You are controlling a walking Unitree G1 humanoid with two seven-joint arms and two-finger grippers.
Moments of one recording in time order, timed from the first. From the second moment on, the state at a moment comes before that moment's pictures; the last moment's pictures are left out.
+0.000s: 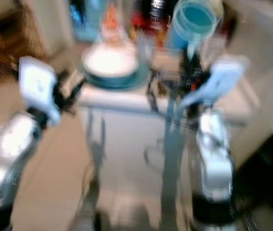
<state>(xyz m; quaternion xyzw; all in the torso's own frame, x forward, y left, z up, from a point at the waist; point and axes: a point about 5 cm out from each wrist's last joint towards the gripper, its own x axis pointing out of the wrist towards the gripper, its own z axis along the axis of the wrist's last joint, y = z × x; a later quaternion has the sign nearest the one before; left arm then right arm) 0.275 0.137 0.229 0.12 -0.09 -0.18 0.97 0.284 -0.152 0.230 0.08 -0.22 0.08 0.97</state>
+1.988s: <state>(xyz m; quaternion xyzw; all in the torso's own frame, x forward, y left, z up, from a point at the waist) 0.285 0.136 0.192 0.15 -0.05 -0.12 0.98 0.277 -0.148 0.159 0.05 -0.04 0.12 0.99</state>
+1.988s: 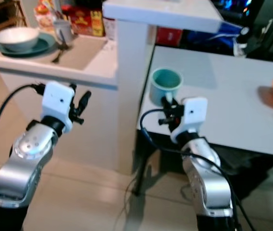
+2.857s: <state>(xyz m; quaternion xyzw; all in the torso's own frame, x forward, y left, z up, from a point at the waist) 0.289 0.130 0.200 0.17 -0.07 -0.13 0.98 0.281 -0.164 0.163 0.06 -0.06 0.08 0.99</state>
